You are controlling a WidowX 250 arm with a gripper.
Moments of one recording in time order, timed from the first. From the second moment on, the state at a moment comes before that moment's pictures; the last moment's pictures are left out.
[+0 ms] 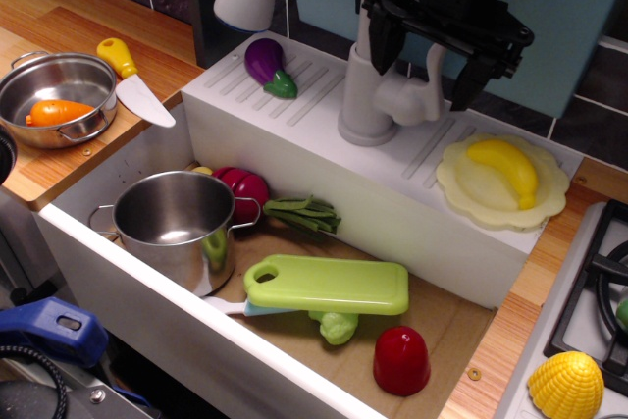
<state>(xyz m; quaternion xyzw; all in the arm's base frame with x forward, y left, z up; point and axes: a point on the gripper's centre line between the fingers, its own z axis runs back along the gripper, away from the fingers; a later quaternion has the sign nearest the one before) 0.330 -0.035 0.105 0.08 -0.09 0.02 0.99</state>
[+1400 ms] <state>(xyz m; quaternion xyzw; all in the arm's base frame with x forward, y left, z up) 0.372 -0.026 0.088 0.10 -0.18 -0.02 0.98</state>
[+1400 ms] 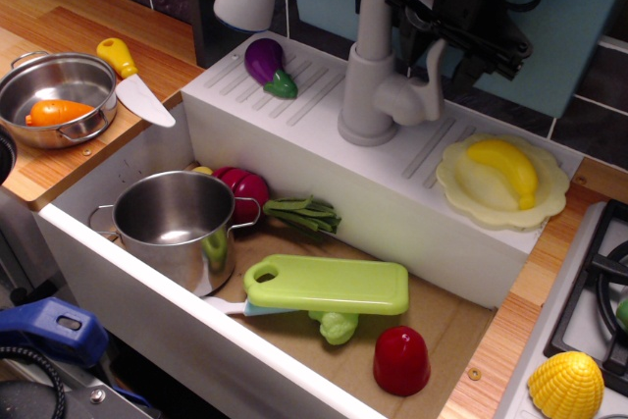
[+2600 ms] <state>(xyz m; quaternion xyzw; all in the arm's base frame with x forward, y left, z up) 0.343 -0.038 0.073 0.04 -0.24 0.05 0.97</state>
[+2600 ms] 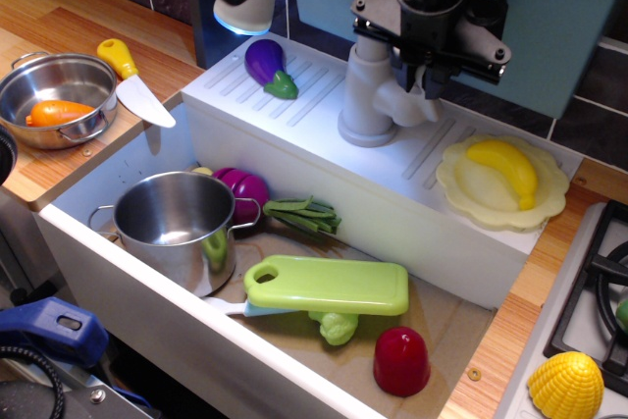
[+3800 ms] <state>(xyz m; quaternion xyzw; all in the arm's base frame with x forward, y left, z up) 0.312 -0.045 0.040 0.03 -0.31 0.10 0.95</state>
